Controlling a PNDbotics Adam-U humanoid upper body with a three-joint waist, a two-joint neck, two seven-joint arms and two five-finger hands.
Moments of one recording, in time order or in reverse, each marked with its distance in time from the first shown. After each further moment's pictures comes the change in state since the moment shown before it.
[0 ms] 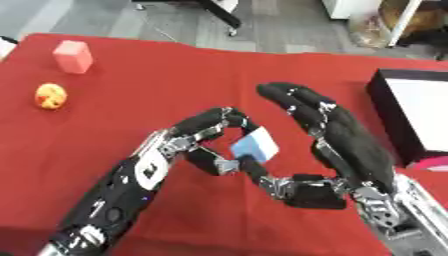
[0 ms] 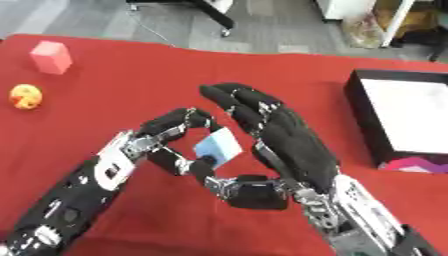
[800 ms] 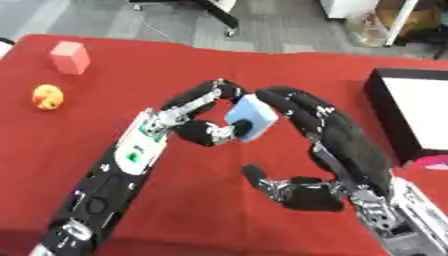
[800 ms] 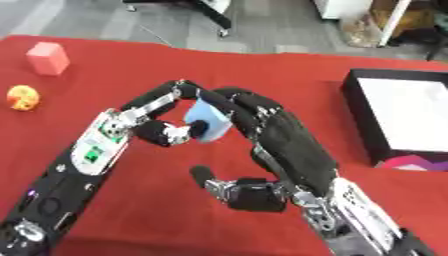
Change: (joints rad) left arm 0.009 0.025 0.085 -0.156 0.265 0.265 -0.267; right arm 0.020 0.001 -0.007 0.000 0.050 0.006 0.003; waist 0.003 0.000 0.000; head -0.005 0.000
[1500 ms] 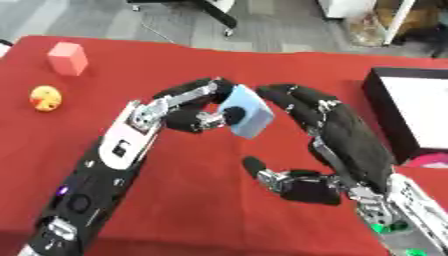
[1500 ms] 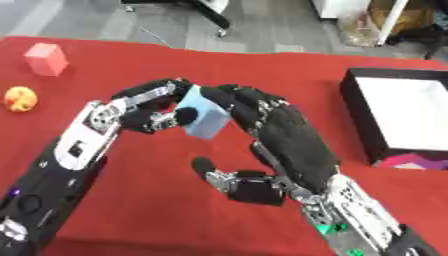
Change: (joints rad) left arm 0.001 0.025 -0.006 -0.081 0.221 0.220 -0.220; right arm -0.025 0.000 -0.003 0.000 0.112 0.051 -0.081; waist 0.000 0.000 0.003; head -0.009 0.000
